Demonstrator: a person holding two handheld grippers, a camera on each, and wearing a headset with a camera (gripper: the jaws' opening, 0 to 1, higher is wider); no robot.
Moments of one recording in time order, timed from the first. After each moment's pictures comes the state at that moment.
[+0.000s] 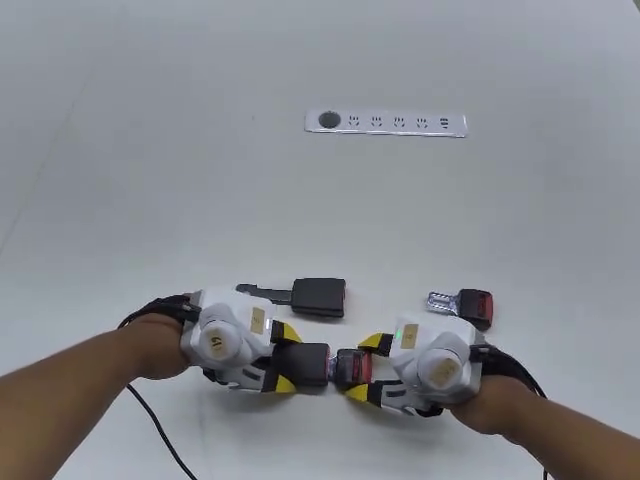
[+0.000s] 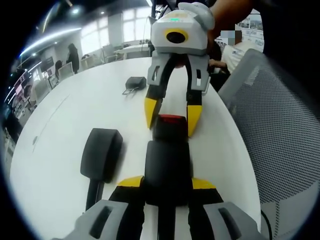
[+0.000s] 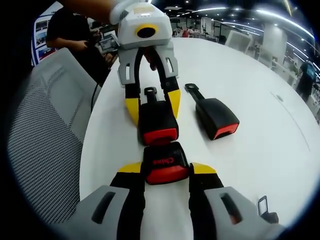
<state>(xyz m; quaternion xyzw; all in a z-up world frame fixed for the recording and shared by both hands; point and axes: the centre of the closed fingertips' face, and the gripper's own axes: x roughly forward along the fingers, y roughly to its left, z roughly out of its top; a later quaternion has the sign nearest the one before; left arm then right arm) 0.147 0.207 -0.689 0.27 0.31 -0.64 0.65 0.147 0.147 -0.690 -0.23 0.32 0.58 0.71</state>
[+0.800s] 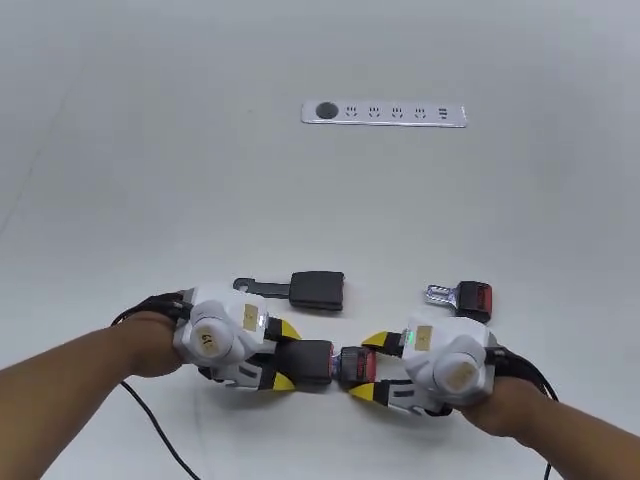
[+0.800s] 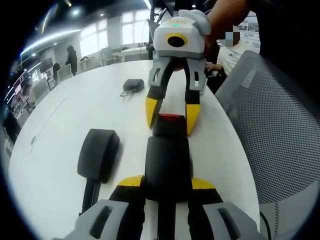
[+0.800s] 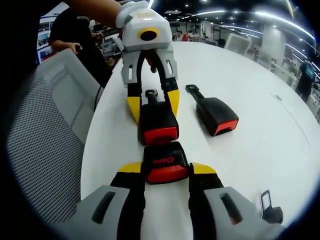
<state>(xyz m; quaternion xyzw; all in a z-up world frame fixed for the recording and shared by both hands) 0.144 0.203 -0.692 0.26 0.31 -0.65 0.65 0.141 0.138 -0.689 -0.22 0.31 0.58 0.72</state>
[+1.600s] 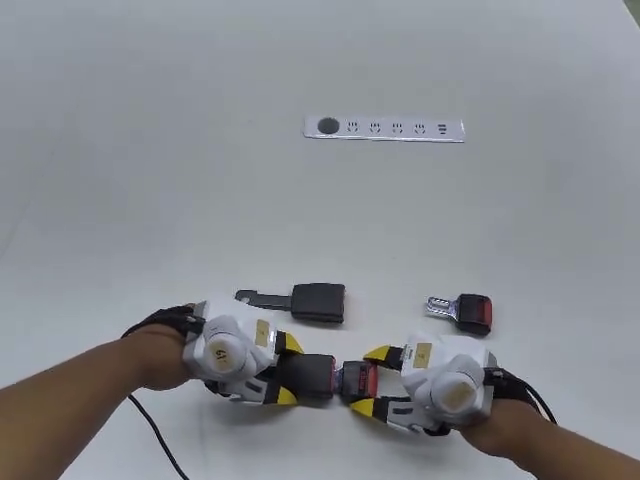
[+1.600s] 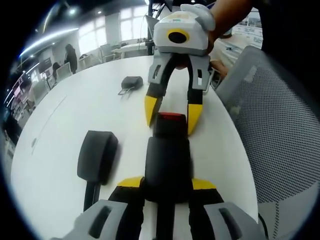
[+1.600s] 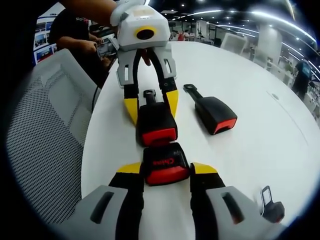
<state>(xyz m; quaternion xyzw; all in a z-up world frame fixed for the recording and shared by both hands) 0.142 0.199 -0.691 0.28 0.32 -0.63 0.65 0.139 0.136 -0.689 -0.22 0.31 0.56 0.73</state>
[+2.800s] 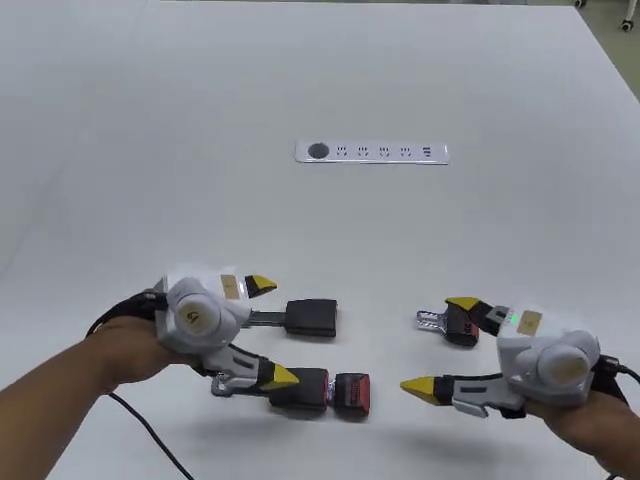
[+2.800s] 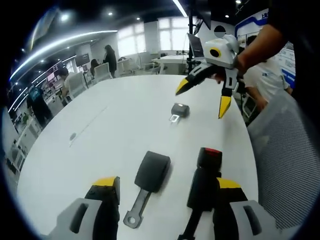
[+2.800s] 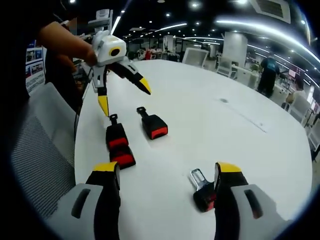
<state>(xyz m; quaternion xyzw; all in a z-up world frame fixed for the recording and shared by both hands) 0.213 0.207 -0.611 0.23 0.29 -0.53 0.76 0.201 0.038 -0.613 -0.16 0.26 0.46 0.83</state>
